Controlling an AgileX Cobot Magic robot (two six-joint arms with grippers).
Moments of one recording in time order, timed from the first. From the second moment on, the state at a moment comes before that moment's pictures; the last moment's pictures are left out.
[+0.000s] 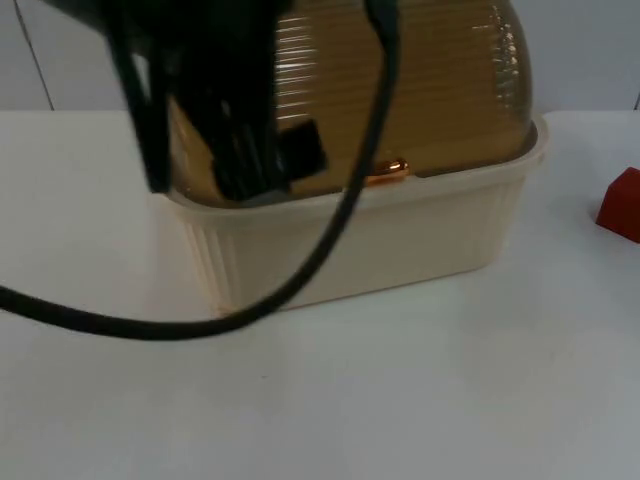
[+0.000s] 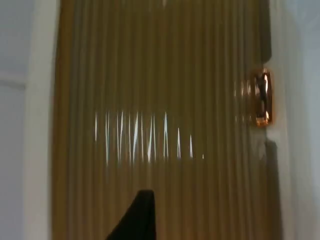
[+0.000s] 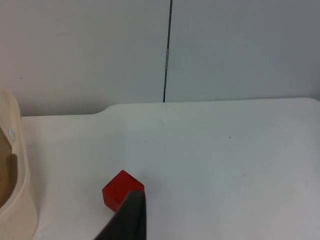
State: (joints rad) right arm 0.05 0.85 -0.92 -0.33 0.63 0.27; left arm -0.80 1.48 -1.01 0.65 0.45 0.19
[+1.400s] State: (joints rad) right arm 0.05 0.85 -0.92 -0.41 0.62 0.27; left arm -1.03 1.90 -1.13 1.52 0.68 -0.65
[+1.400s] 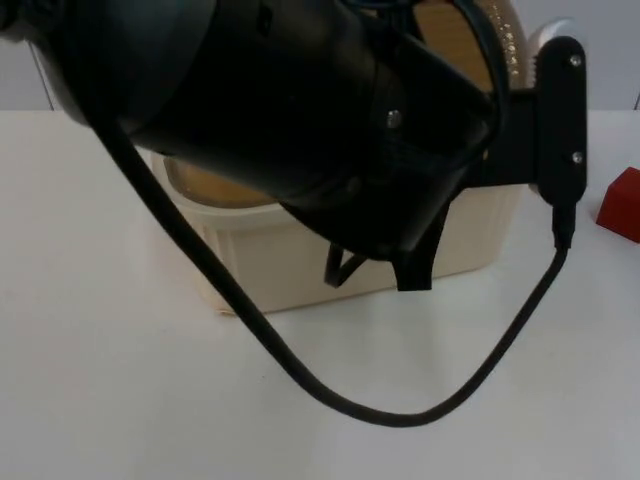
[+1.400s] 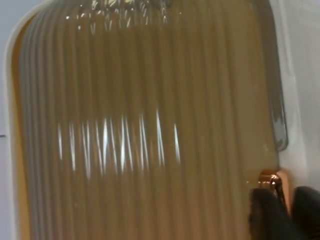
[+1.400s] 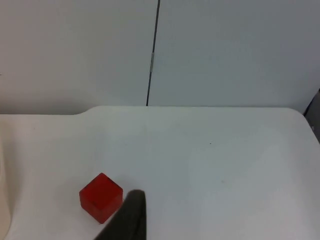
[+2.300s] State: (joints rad) right arm 0.05 0.85 -0.92 -0.42 0.62 0.28; left arm -0.97 1.90 -1.13 1.41 0.46 -0.69
